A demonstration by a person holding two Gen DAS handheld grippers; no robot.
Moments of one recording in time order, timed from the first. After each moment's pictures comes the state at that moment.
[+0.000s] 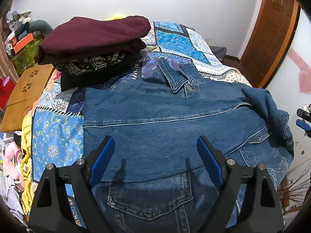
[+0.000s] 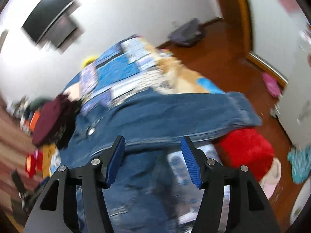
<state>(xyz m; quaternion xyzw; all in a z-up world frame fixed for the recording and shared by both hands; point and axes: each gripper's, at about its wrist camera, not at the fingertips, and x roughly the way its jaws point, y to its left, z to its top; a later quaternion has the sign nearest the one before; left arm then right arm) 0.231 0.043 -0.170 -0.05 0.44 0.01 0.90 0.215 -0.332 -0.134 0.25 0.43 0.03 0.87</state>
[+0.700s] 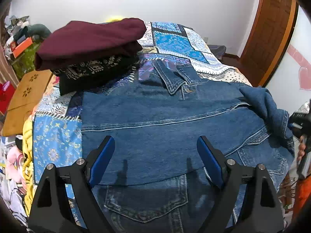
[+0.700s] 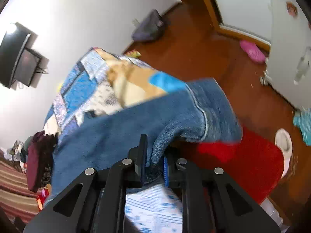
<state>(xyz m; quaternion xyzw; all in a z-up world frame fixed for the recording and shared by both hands) 0.235 0.035 -0.166 -0.03 0.44 0.01 0.90 0.255 -0.383 -0.184 0.34 0.43 -0.04 0.84</state>
